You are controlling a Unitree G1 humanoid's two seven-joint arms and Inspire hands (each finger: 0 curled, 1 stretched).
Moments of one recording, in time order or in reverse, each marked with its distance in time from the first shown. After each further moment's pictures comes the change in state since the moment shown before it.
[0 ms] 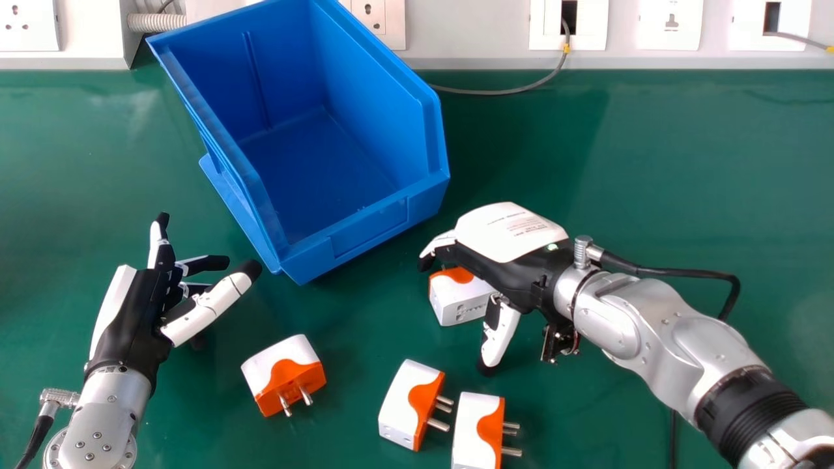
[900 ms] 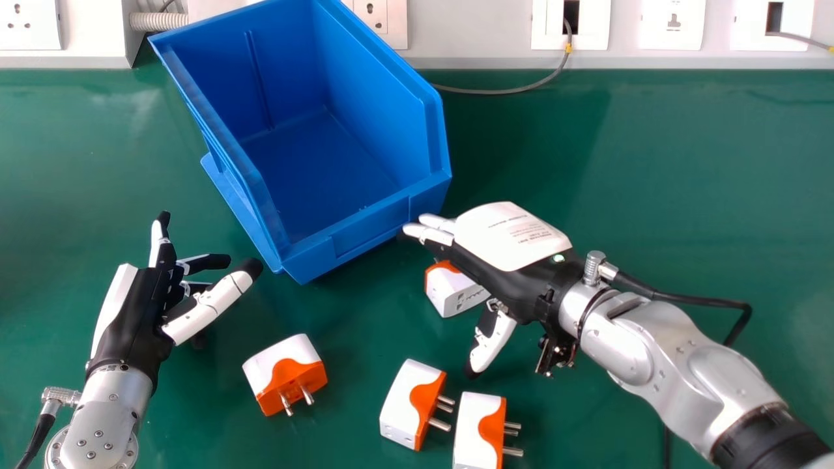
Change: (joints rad) left arm -0.005 -0.003 0.000 0.003 0.000 0.000 0.000; right arm 0.115 -0.029 -0.047 -0.169 0.018 -0.030 -0.051
